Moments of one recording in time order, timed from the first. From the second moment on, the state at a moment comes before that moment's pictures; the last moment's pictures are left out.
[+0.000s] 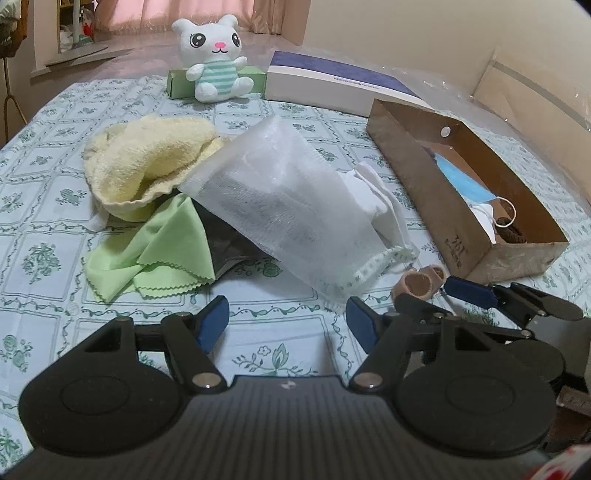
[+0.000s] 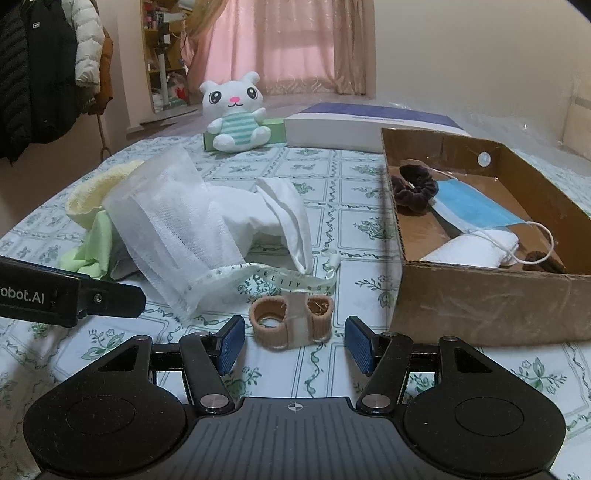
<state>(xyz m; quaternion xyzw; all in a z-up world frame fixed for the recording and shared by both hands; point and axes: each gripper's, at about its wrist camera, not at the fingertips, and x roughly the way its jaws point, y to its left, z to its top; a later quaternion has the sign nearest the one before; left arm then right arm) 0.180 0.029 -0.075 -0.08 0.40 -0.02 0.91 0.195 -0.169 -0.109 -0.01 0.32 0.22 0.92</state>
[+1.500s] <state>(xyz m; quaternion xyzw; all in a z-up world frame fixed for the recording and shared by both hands) 0.109 0.093 -0.043 -0.12 0.43 -0.08 0.89 0.150 -0.211 -0.080 0.03 0.31 0.22 0.92</state>
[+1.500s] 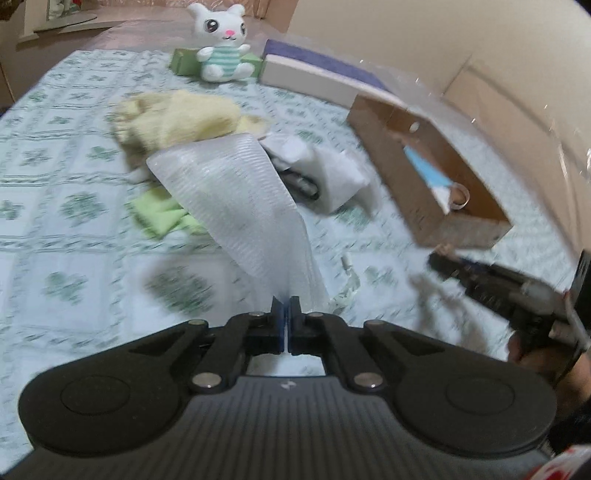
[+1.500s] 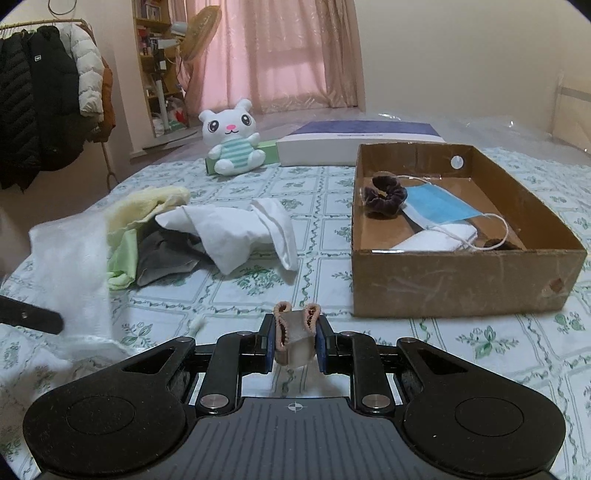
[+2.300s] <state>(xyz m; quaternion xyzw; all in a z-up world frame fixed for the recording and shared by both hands) 0.146 0.111 -0.086 -0.29 0.45 -0.05 0.84 0.147 -0.221 -0.080 0.04 0.32 0.20 0.93</state>
